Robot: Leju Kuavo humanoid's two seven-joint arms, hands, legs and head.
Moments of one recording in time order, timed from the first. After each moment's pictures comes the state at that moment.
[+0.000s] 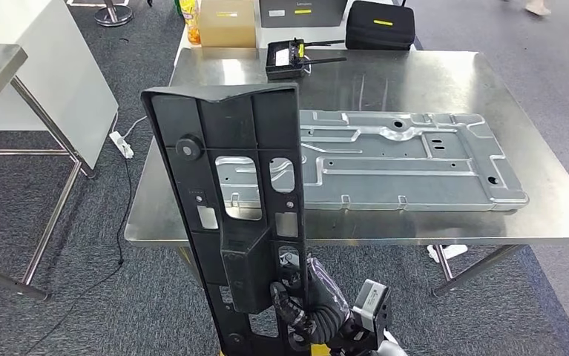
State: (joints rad) left arm -0.10 -0.19 0.75 -0.21 -1.18 0.00 0.05; right arm 0.01 -0.05 0.59 -1.81 -0.18 0.23 -0.47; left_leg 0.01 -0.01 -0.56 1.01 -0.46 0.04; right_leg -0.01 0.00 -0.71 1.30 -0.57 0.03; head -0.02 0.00
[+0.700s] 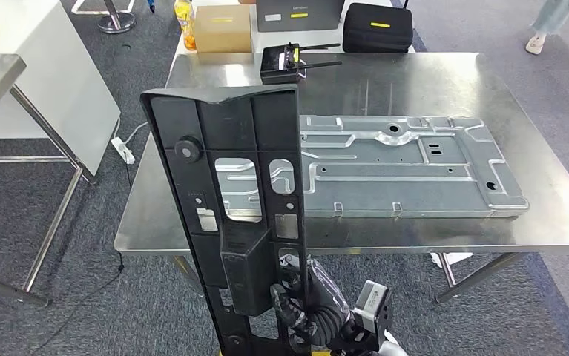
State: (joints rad) left arm -0.10 -0.19 0.77 -0.21 -1.18 0.01 0.05; right arm 0.01 -0.05 0.59 -1.81 -0.18 0.25 -0.47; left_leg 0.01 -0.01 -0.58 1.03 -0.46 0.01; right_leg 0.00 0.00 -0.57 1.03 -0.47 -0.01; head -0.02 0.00
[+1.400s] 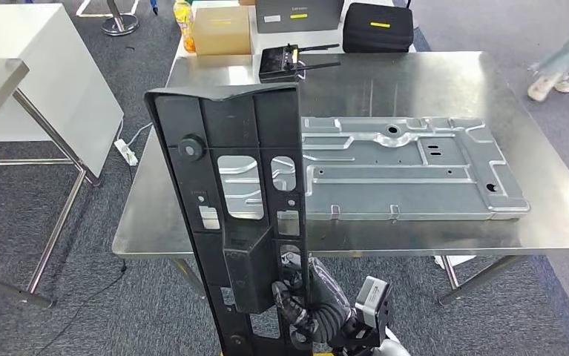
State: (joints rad) left arm -0.10 -0.19 0.77 -0.21 -1.18 0.01 0.05; right arm 0.01 -0.05 0.58 -1.80 -0.20 0.25 -0.45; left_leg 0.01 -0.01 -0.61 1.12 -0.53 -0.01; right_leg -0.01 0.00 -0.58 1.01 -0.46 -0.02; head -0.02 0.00
